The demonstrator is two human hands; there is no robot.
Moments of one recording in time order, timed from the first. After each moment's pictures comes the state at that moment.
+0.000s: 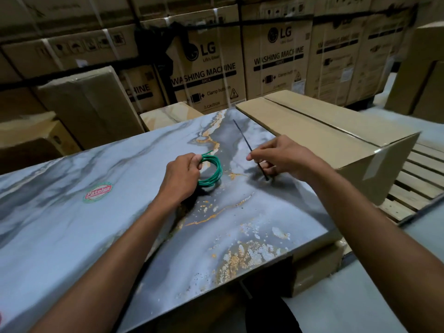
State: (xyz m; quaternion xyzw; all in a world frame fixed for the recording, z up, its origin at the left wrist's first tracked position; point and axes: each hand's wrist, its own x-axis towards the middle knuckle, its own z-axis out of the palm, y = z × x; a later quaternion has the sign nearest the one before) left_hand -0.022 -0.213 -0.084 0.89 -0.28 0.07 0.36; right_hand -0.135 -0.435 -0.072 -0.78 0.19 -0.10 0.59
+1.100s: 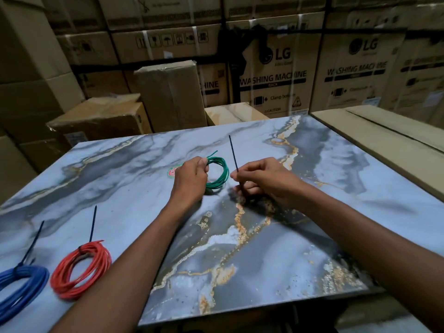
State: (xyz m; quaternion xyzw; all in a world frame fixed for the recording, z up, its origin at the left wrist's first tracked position) left_hand 0.023 -0.065 -0.105 0.85 -0.15 0.14 0.48; right_hand -0.064 -0.249 -0.071 -0.72 0.02 0.03 0.70
